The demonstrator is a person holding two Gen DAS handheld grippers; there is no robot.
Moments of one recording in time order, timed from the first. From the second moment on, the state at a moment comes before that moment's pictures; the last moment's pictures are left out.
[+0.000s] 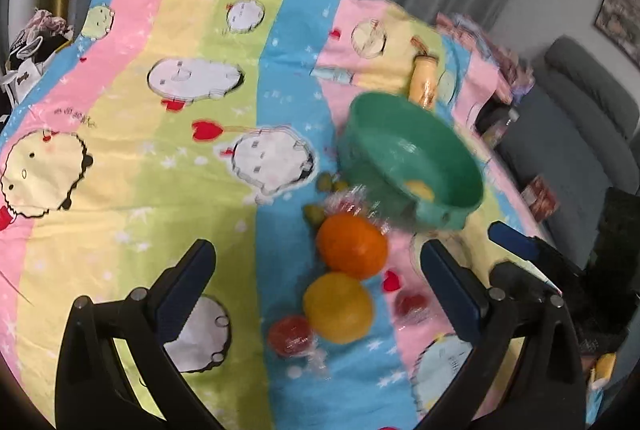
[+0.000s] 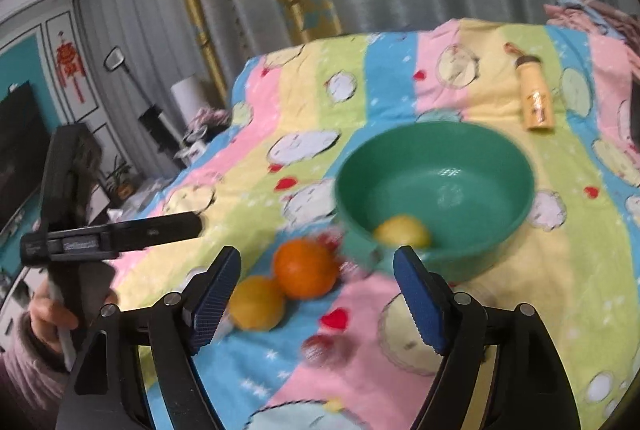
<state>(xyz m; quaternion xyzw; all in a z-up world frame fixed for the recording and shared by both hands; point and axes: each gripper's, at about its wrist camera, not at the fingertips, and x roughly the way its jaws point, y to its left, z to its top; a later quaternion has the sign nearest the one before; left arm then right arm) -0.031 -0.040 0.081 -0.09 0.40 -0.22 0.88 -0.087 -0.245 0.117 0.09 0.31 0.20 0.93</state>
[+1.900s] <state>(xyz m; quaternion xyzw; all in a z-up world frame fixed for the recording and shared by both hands) -0.049 -0.085 0.054 -0.01 0.43 -0.31 0.85 -0.071 -0.173 0.069 0.02 0.36 0.26 0.90</state>
